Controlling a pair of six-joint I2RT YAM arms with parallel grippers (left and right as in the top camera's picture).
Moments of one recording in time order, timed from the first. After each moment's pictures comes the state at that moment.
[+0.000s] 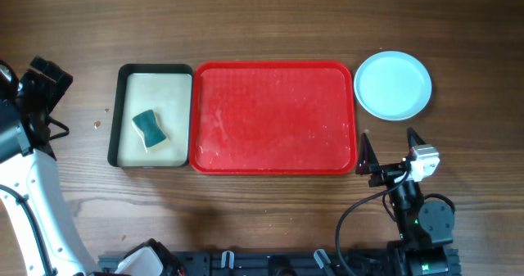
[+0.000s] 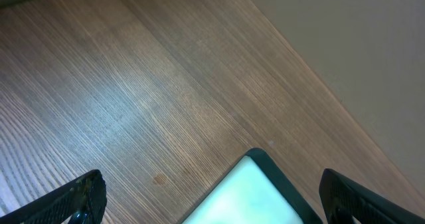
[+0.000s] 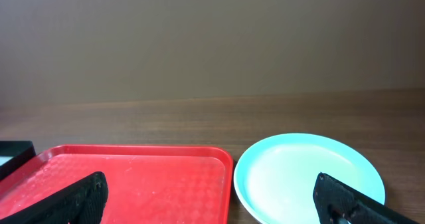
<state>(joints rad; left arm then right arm) 0.55 1.29 1.20 -0.61 0.05 -0.42 0.12 0.02 0.01 0.00 -0.03 0.12</state>
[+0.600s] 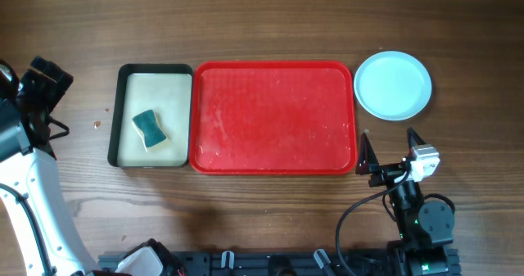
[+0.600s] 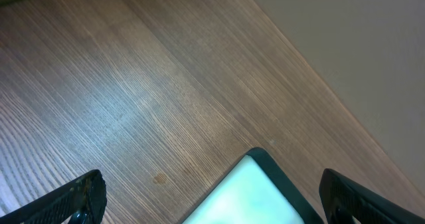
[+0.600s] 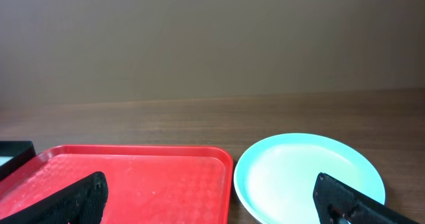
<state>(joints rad) 0.55 1.30 1.20 -0.61 0.05 -0.42 0.12 0.02 0.01 0.00 -0.03 0.12</state>
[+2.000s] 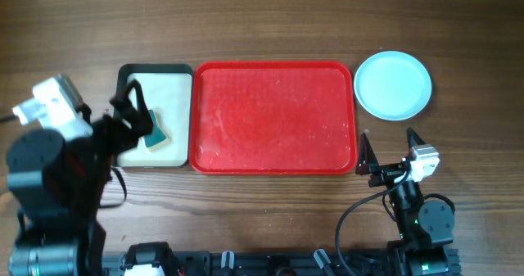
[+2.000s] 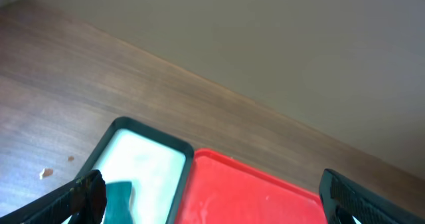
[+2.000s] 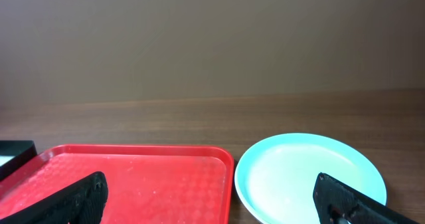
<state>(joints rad) 0.06 0.74 1.16 -0.80 0.04 -0.42 0.12 0.02 0.01 0.00 -0.03 0.12</state>
